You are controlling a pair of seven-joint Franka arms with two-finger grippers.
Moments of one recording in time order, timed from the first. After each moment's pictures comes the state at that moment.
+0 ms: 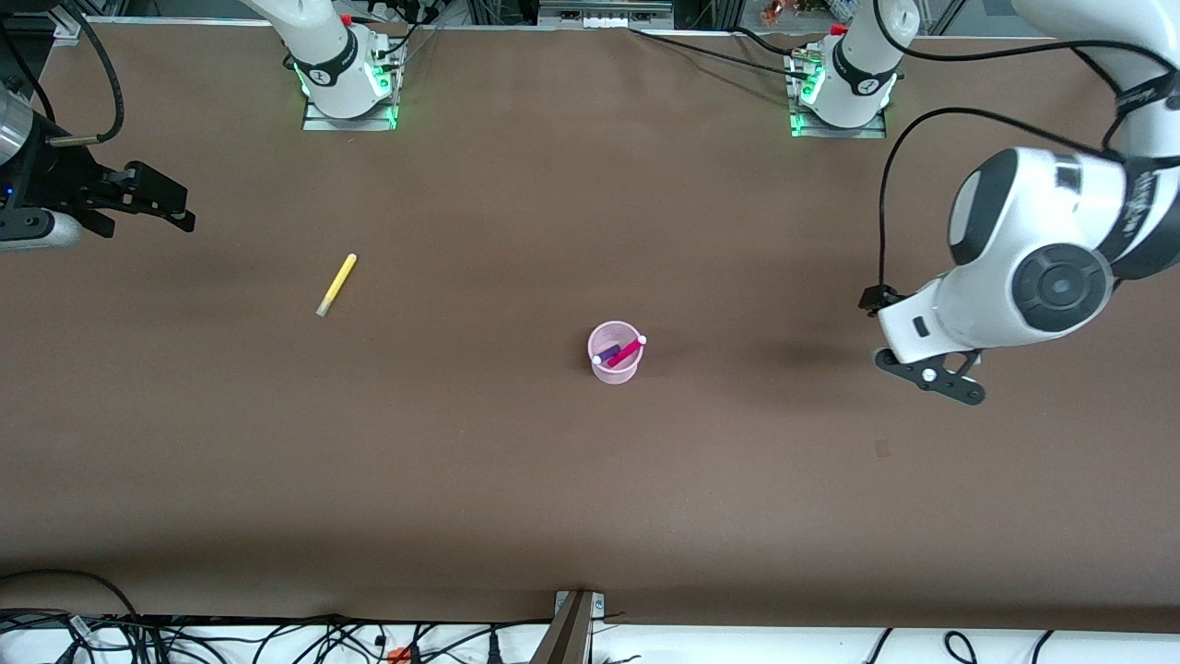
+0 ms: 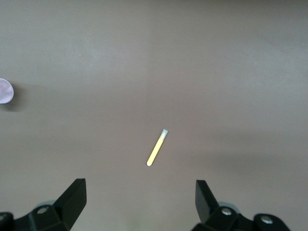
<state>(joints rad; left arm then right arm) -0.12 0.41 -0.07 -1.41 0.12 1.57 0.18 0.21 0.05 -0.16 -1.52 0.05 1.55 -0.02</state>
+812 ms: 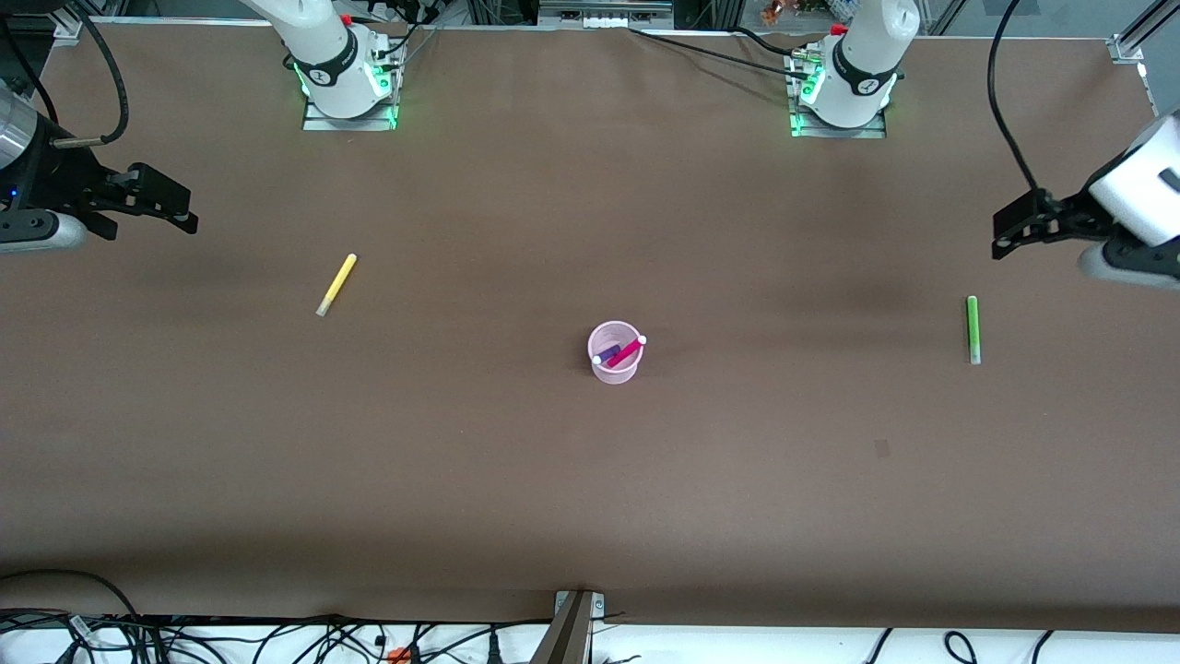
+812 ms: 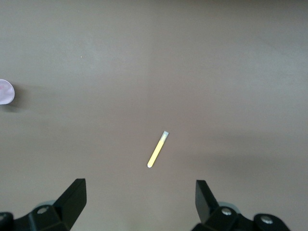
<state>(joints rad) -0.14 0.07 0.09 -1.51 0.02 1.58 0.09 0.21 0.05 -0.16 -1.52 0.05 1.55 -0.02</state>
